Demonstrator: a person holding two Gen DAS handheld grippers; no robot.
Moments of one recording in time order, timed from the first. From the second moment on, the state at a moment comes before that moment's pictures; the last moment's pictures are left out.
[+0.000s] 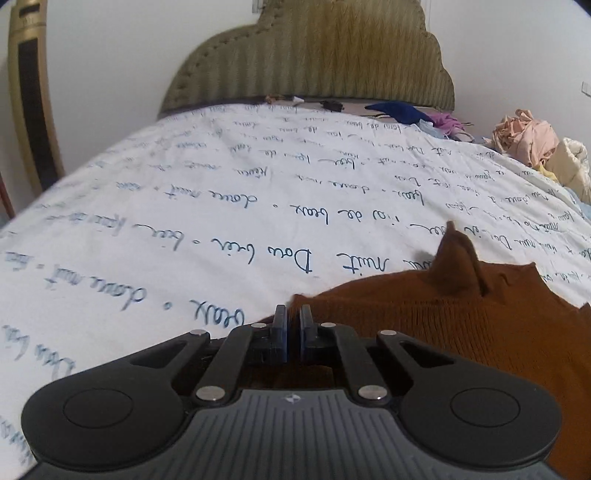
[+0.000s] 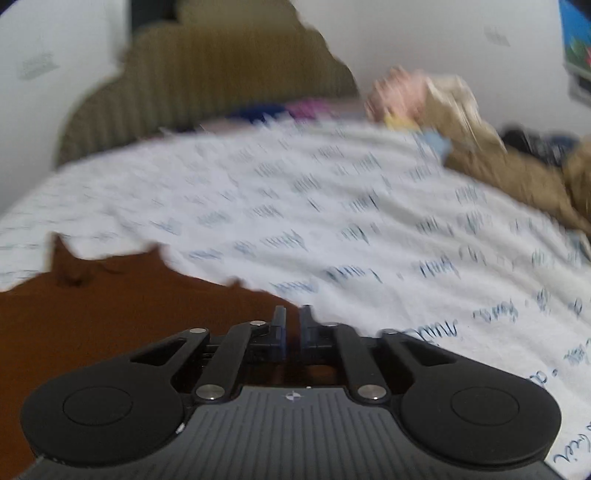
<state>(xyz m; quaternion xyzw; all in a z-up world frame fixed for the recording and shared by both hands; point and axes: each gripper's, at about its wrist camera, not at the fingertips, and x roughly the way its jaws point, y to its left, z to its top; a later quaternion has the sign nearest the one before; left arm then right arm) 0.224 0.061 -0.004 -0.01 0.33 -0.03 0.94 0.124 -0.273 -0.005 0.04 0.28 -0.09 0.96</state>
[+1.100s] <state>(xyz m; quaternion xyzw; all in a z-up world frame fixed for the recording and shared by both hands) 0.127 0.018 -0.036 0.06 0.28 -0.01 0.96 0.063 -0.215 -0.047 -0.02 0.29 -0.05 0.96</state>
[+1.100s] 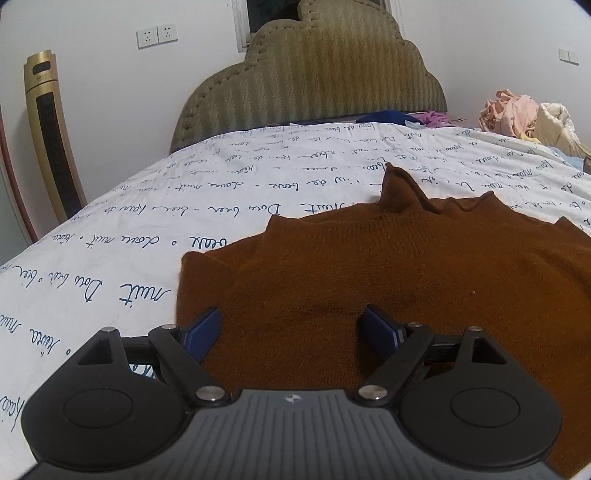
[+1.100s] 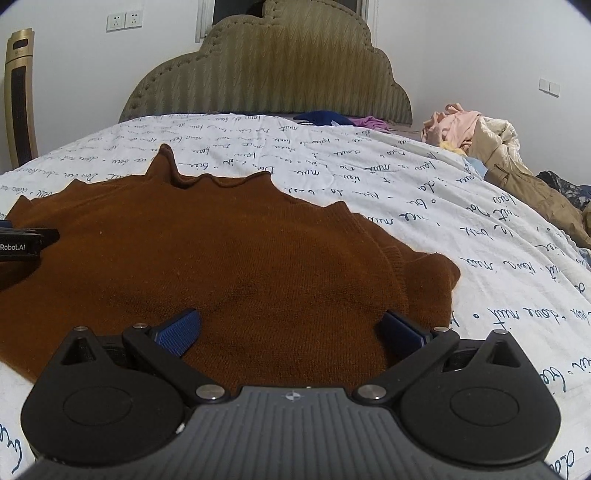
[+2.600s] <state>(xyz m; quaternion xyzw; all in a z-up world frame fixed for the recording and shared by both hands) 0.206 0.162 -0.014 -0.19 0.44 -0.16 0.86 -0.011 0.041 -0.047 -0.42 0.14 0.14 0.89</state>
